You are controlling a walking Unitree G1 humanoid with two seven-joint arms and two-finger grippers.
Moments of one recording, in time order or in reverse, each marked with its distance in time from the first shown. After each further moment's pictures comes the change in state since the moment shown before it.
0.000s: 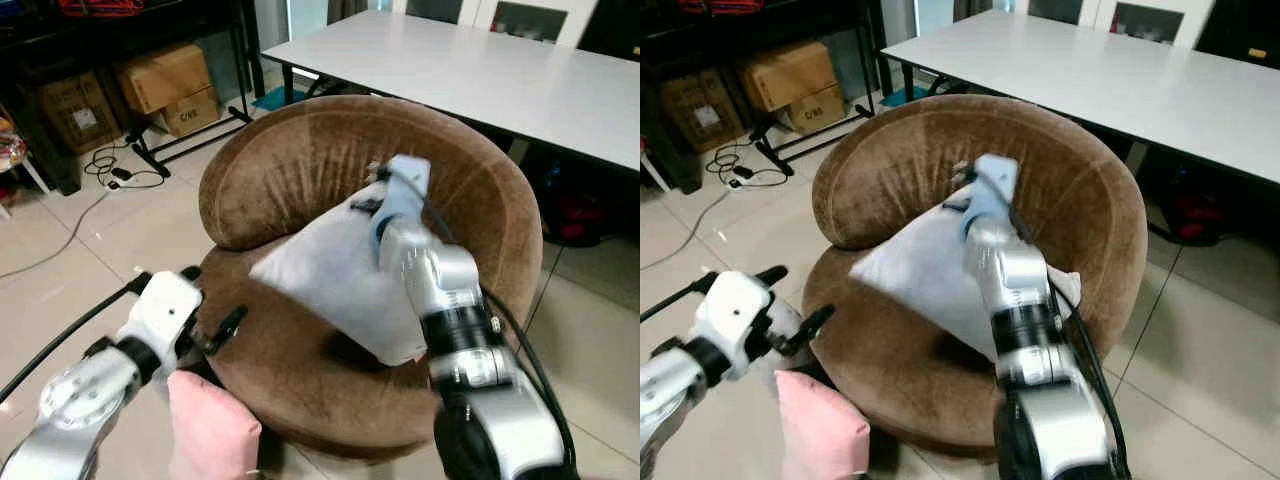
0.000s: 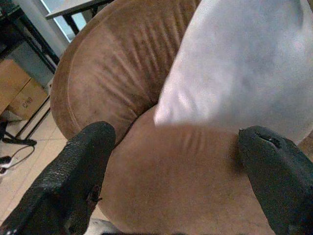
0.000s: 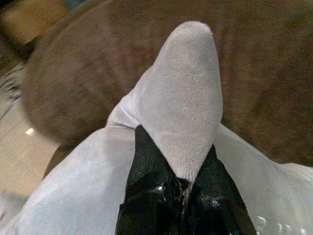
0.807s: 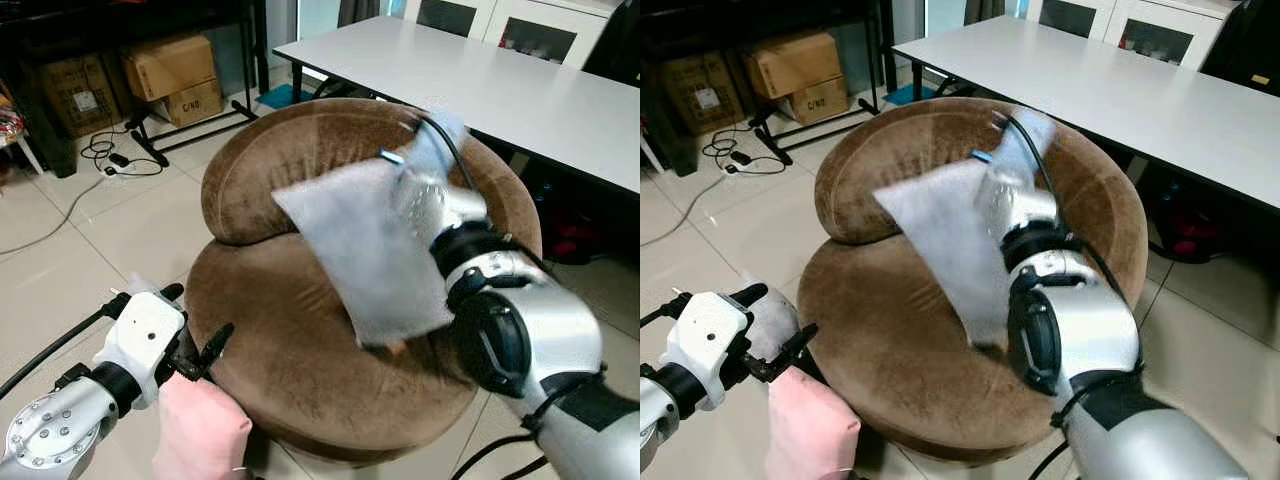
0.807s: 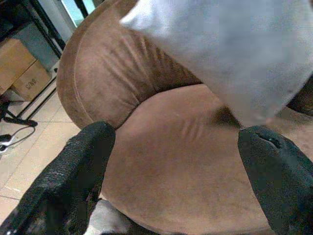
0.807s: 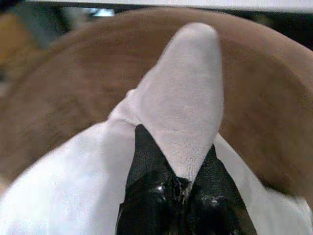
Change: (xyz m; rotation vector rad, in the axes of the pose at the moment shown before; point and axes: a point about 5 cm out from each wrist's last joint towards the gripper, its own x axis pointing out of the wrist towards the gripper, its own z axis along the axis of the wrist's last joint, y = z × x) left arm -0.026 -0.006 0.001 -0.003 0.042 0.024; right arm 0.022 -0.009 0.058 0.010 -0.068 -0.037
